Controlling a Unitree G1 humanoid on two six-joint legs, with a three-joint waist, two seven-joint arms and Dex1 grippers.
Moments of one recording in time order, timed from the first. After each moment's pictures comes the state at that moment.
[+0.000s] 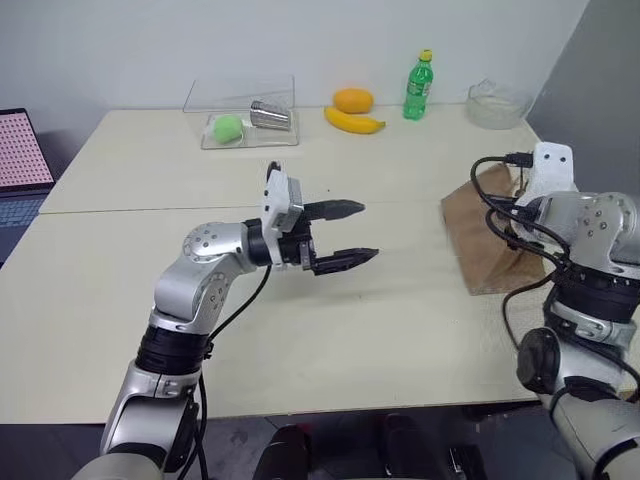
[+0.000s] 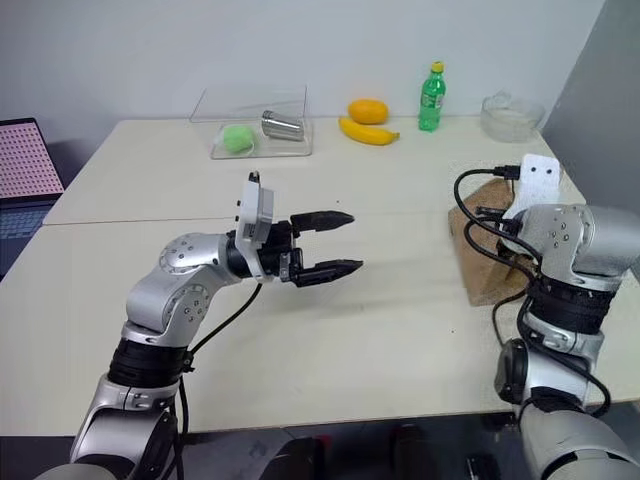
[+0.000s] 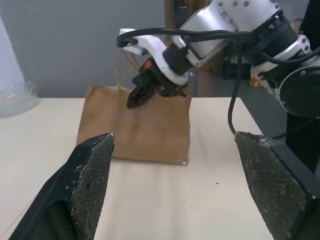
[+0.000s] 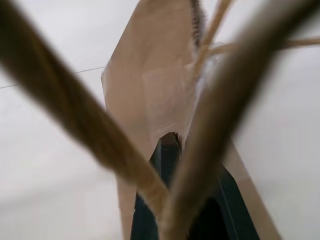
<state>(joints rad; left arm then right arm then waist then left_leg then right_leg) -0.61 0.45 -0.08 -0.08 -0.52 0.37 -1.08 -0.92 -0.46 -0.30 -0.09 0.32 1.61 0.00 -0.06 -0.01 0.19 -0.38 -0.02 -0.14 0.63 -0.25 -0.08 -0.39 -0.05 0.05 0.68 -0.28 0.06</state>
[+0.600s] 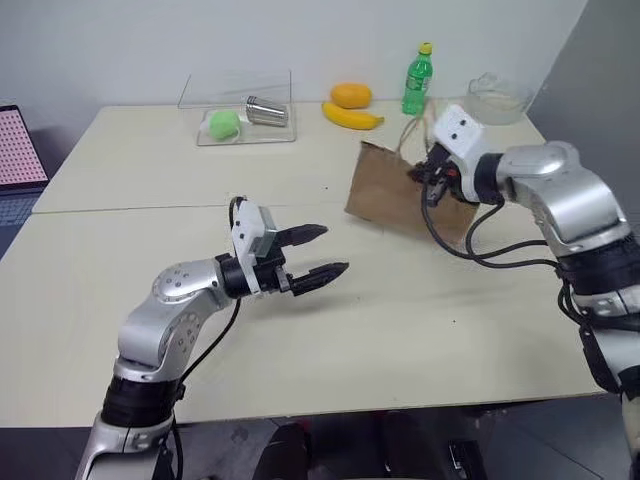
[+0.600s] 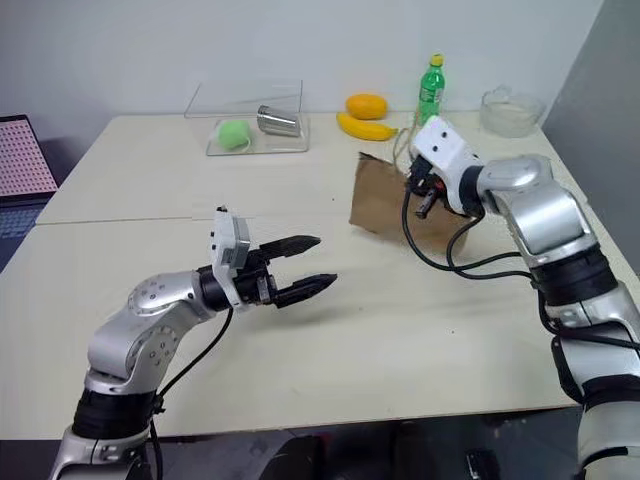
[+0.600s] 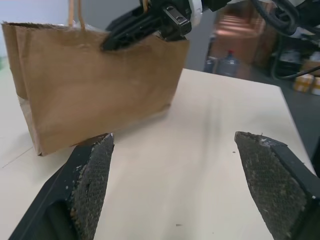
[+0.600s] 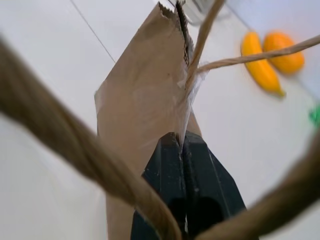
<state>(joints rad) -0.28 0.50 0.04 -0.38 -0.57 0.52 -0.84 -1.11 -0.67 0.42 0.33 0.08 0.38 0.85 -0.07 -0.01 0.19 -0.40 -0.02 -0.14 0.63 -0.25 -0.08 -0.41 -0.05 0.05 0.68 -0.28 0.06</state>
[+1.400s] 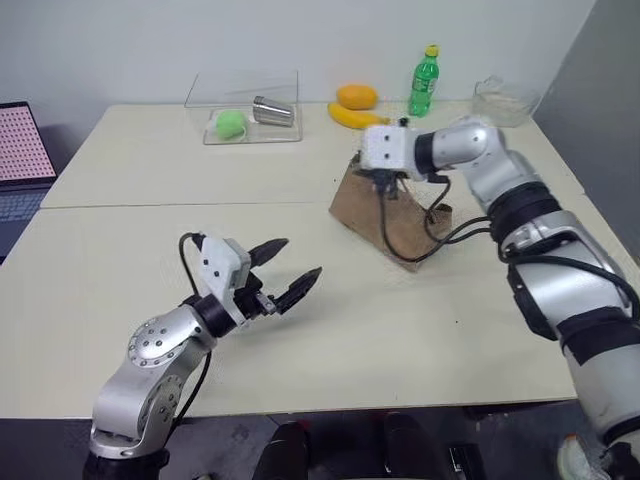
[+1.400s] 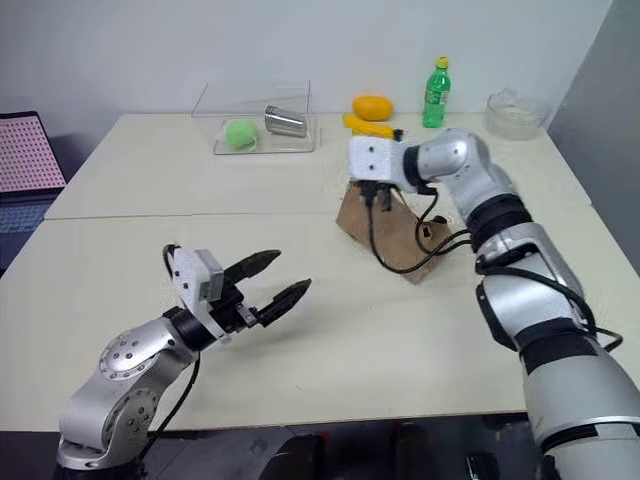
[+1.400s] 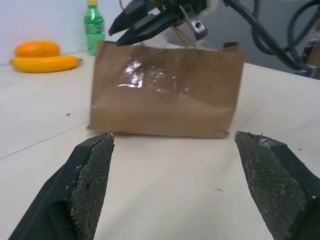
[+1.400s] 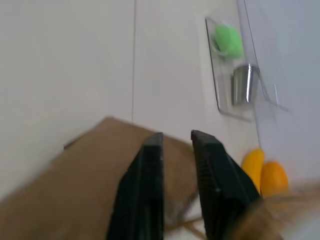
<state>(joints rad) -0.07 0.48 0.07 -0.55 -0.51 0.45 -0.64 -1.40 -0.44 0.41 1.06 -0.21 -0.35 0.97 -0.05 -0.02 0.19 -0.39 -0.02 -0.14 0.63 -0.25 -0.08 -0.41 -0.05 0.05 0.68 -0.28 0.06</state>
